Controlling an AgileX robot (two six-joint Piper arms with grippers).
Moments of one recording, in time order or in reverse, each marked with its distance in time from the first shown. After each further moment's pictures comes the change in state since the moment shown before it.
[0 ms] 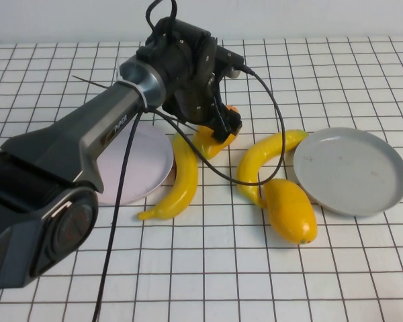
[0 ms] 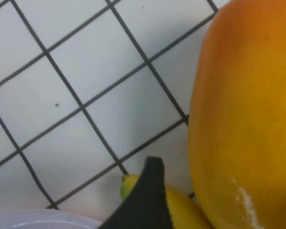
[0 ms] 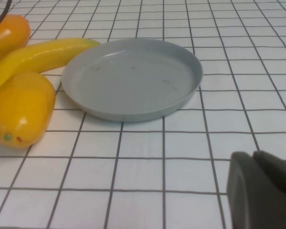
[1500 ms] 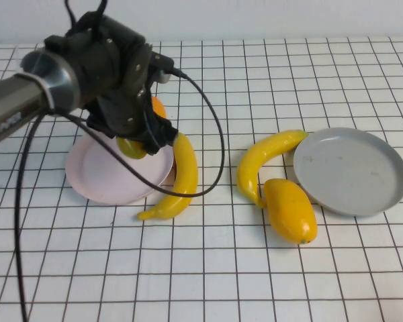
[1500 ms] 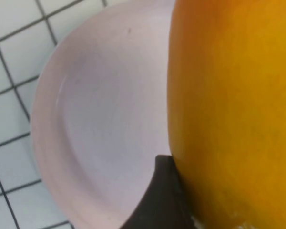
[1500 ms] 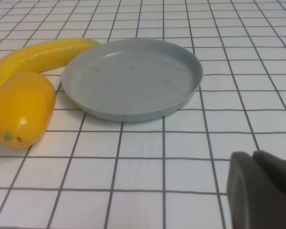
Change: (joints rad) right arm 0.000 0.000 0.000 0.000 0.000 0.000; left arm 0.074 -0.415 0.571 0.165 -0.086 -0.215
